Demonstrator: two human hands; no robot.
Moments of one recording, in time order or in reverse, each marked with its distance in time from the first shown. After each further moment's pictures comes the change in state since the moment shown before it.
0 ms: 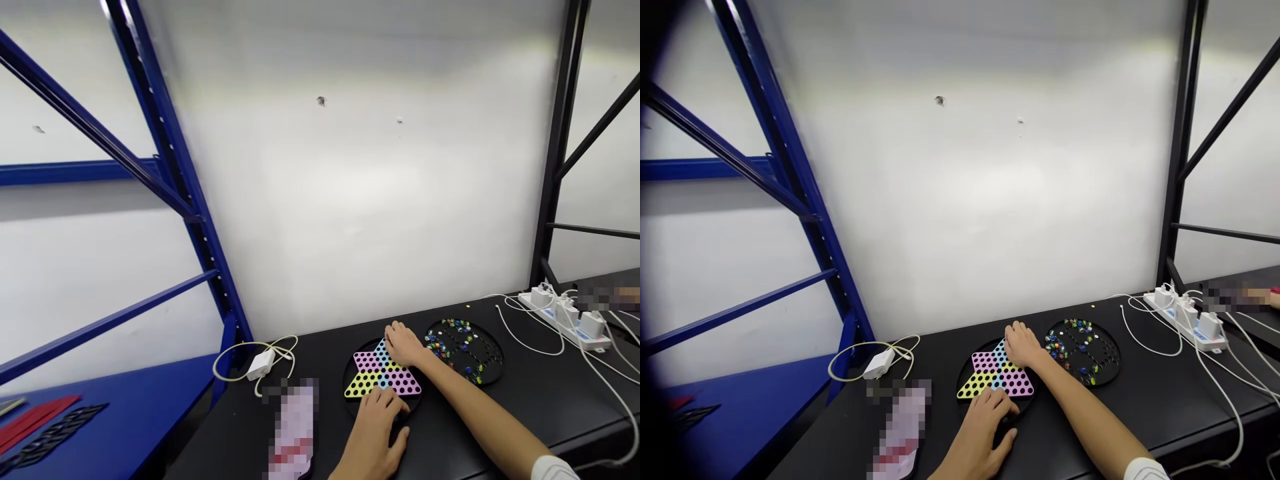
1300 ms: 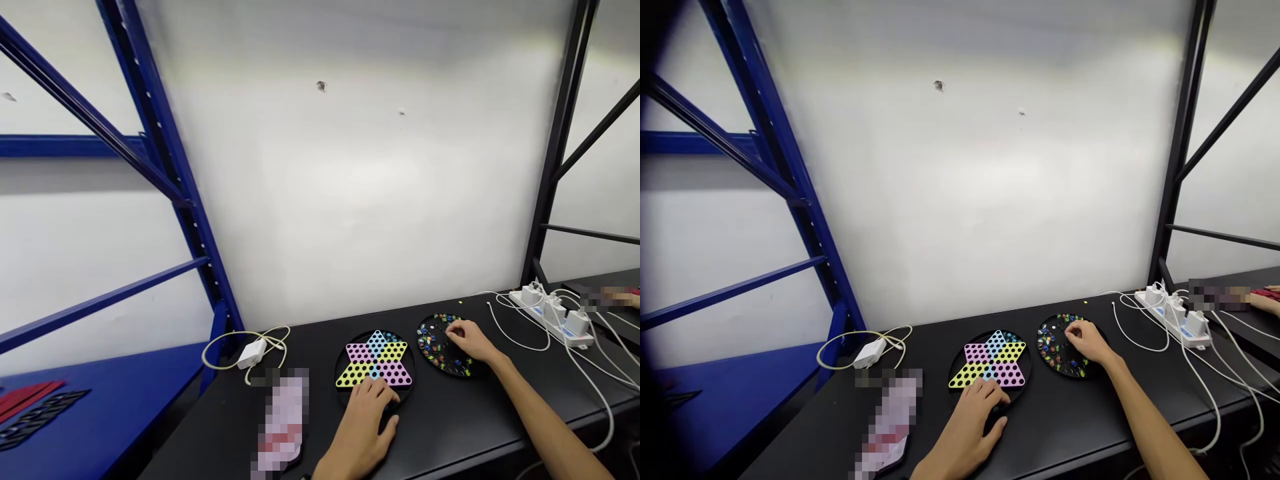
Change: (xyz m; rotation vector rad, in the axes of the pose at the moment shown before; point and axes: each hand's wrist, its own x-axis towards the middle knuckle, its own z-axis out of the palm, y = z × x) left_hand 0.002 -0.005 0.004 0.007 0.057 0.048; right_hand -0.109 0.147 -0.052 0.440 0.200 0.198
